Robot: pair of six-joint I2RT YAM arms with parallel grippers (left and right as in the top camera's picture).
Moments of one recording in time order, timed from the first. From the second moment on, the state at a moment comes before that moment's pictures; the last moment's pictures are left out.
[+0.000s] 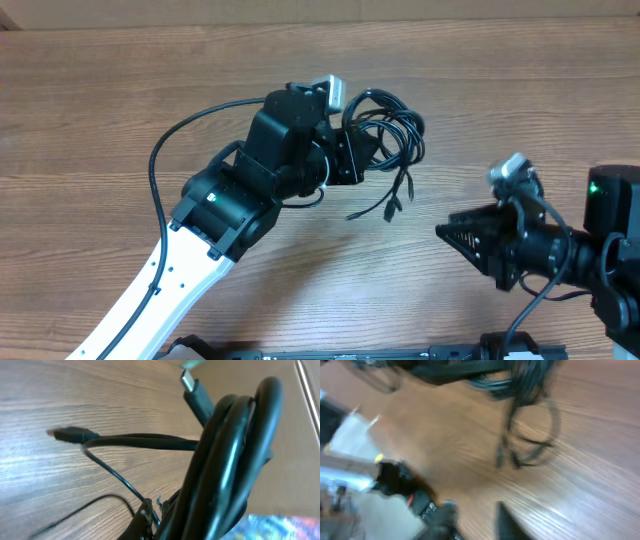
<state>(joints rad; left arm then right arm) -0.65 1.33 1.40 -0.60 0.31 -0.78 0.04 0.93 1.42 -1.40 -0.74 -0.25</state>
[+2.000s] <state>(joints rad) -0.67 1.33 1.40 -0.58 0.45 -0.86 0.04 1.02 1.42 -1.24 -0.57 0.02</state>
